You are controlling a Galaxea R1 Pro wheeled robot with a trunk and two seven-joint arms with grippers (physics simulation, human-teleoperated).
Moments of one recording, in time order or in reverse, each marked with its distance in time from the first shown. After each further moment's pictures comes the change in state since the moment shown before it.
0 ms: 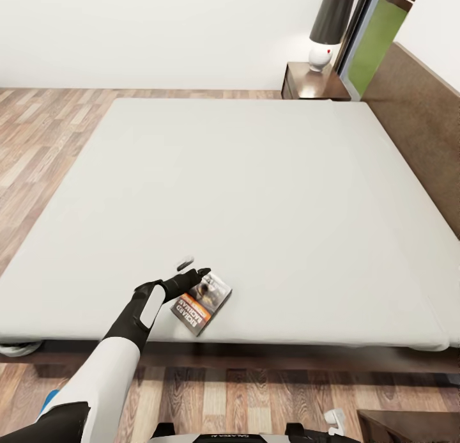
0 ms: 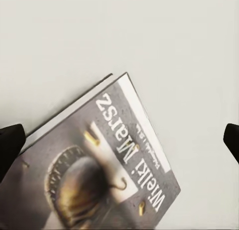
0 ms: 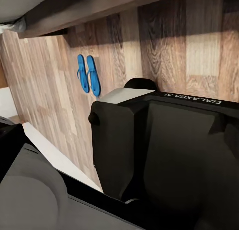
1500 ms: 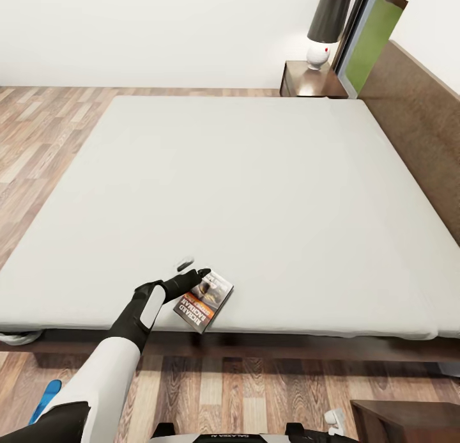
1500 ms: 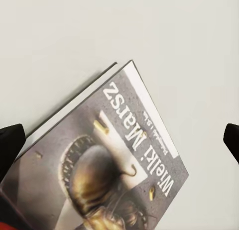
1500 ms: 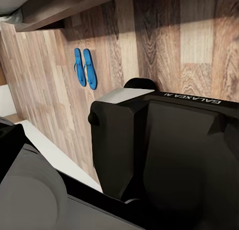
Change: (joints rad) left arm 0.000 0.000 0.000 0.005 0.000 -0.001 0.000; right arm 0.000 0.000 0.000 0.000 0.000 0.000 -0.002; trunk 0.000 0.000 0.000
